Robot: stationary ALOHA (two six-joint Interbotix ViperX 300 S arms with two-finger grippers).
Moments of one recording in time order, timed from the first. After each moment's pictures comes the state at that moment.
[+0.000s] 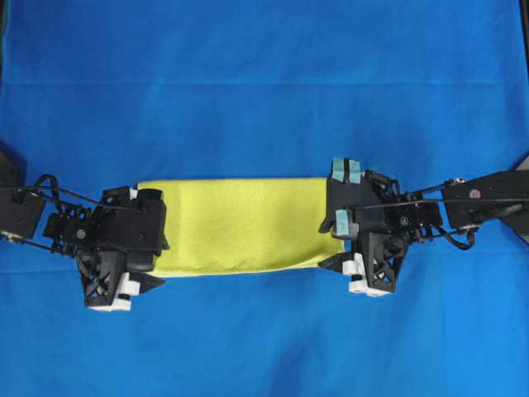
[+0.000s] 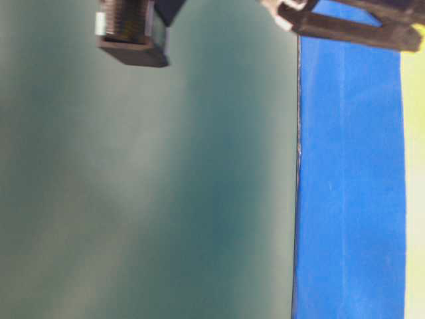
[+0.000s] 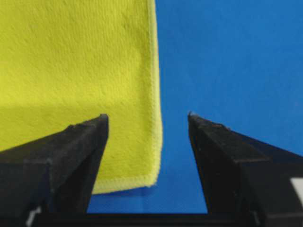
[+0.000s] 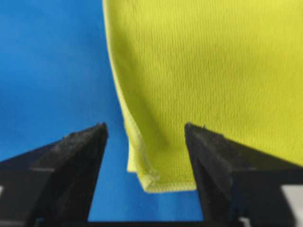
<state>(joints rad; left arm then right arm) -0.27 -0.19 0.95 -0.02 0.02 -0.23 0.17 -0.10 0.79 -0.04 0.09 0.32</state>
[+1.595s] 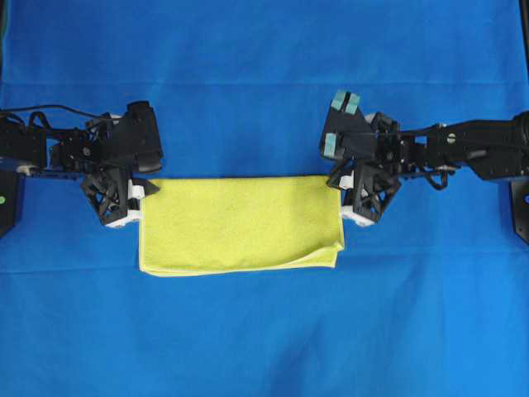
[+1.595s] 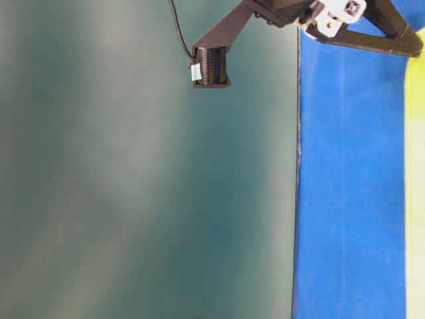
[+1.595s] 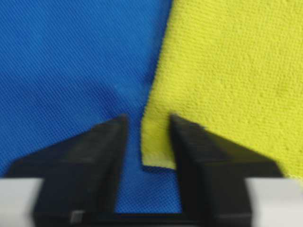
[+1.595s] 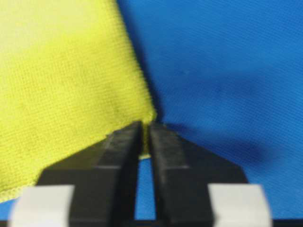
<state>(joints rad) 0.11 -0.12 1.06 -0.02 -0.04 -0.11 -0.11 0.04 0.83 -0.12 0.08 0.33</state>
